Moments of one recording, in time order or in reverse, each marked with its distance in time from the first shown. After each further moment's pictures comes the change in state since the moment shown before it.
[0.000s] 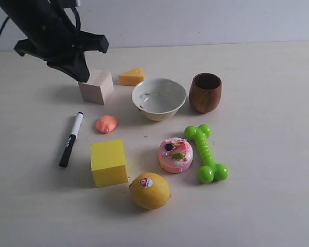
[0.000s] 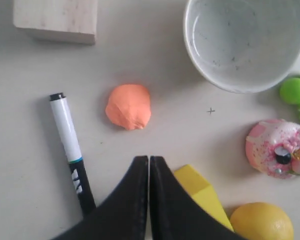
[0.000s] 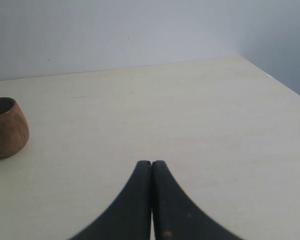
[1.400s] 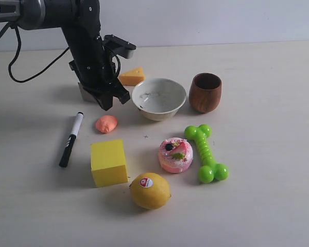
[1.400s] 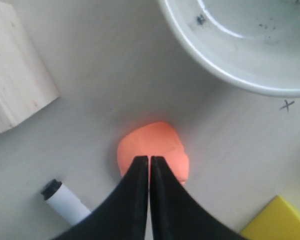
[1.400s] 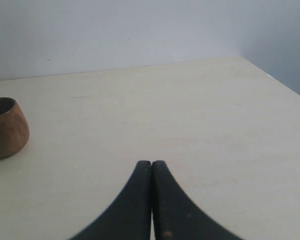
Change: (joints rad) left arm -0.091 0.358 -0.230 0.156 0.041 0.332; right arm 0.000 0.000 0.000 0.000 0.000 0.000
